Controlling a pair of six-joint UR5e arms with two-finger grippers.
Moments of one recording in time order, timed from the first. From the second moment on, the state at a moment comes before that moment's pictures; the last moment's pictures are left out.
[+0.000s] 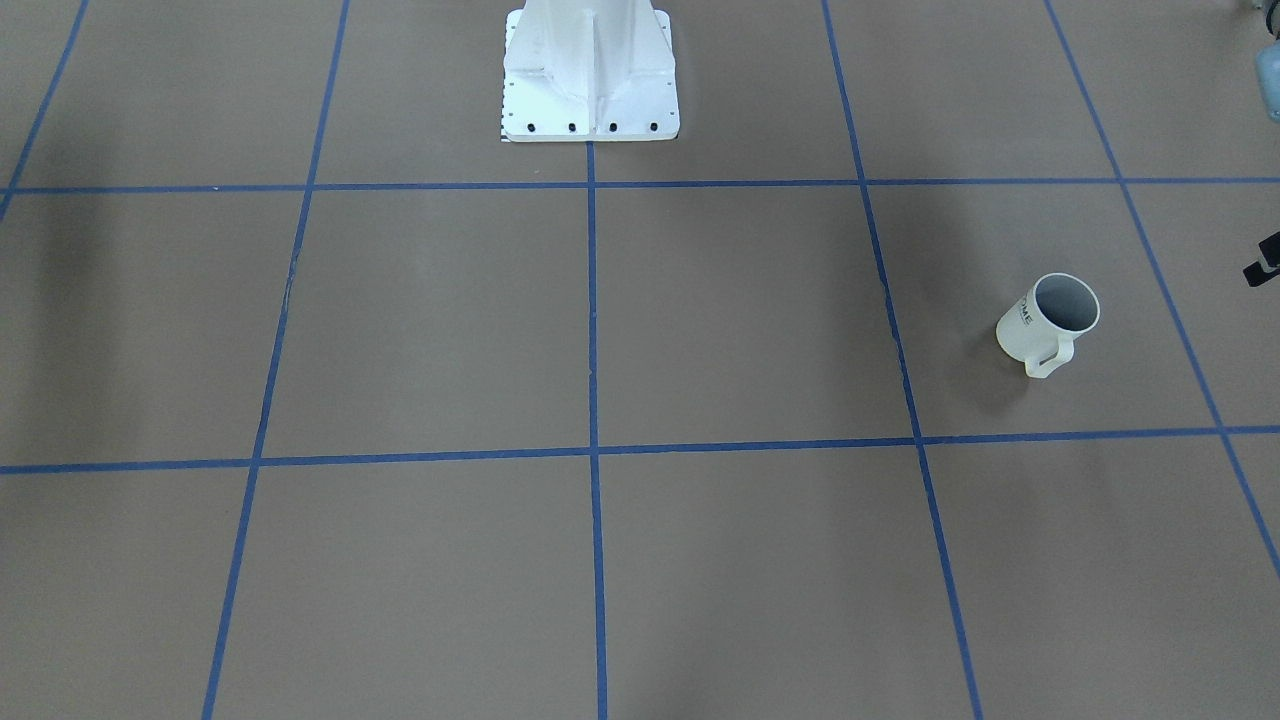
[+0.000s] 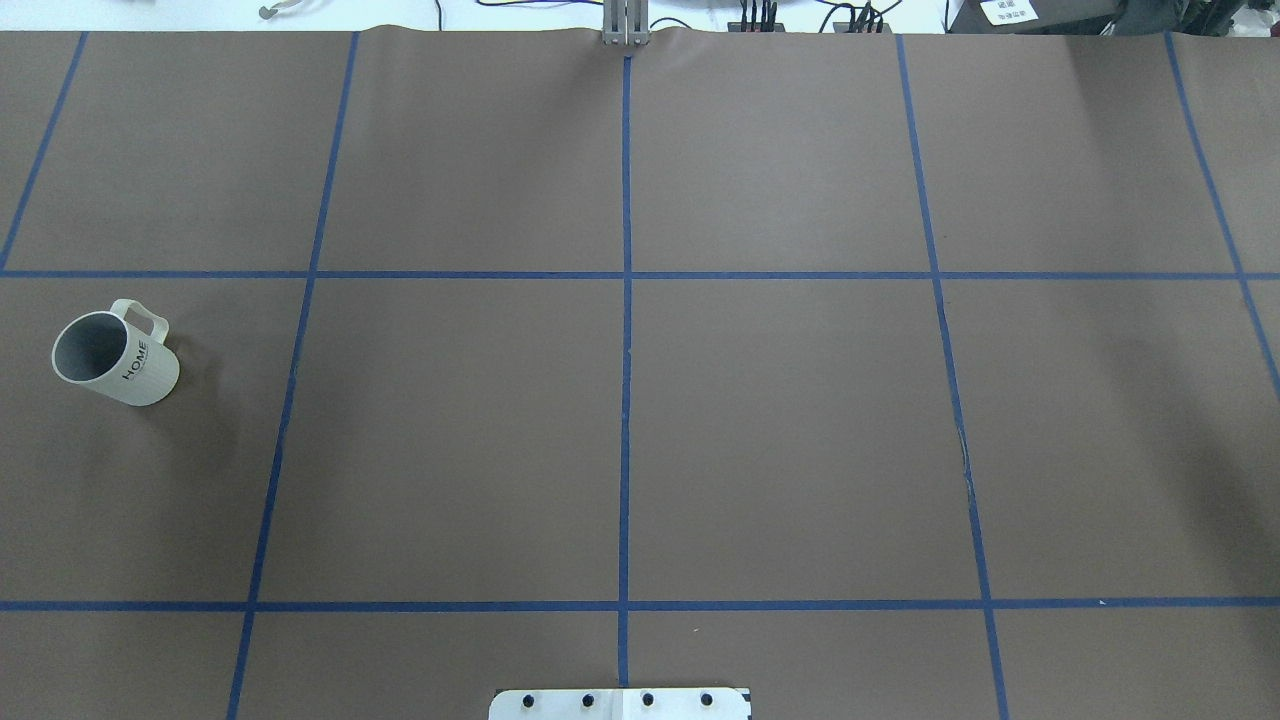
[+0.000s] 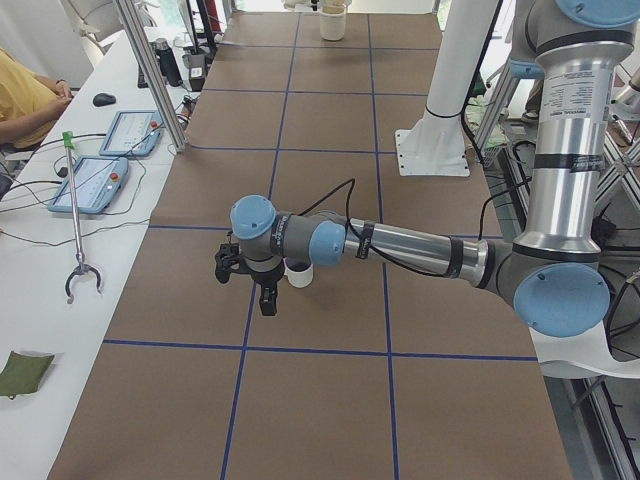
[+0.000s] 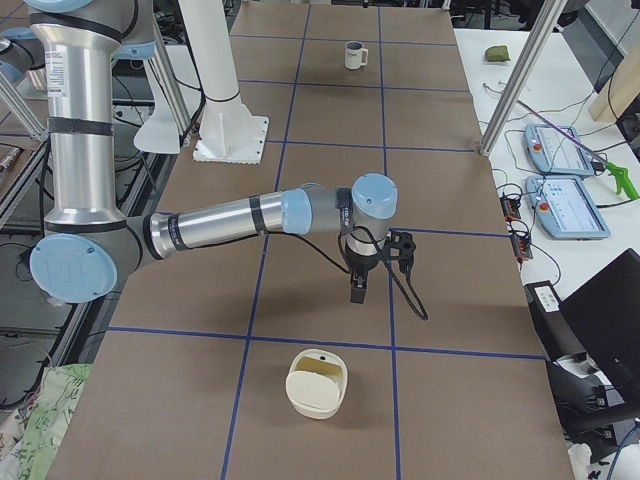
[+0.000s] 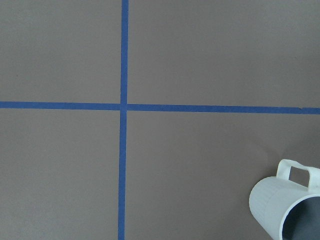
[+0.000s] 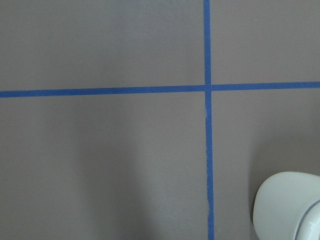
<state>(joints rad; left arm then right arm) -1.44 -1.59 -1.71 -1.56 -2.38 -0.23 1.47 -1.60 1.85 -1.75 2.31 0.17</state>
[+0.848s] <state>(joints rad) -1.44 -1.57 -1.79 -1.57 -2.38 -0.22 1.47 -1.58 1.85 -1.75 2.33 0.17</state>
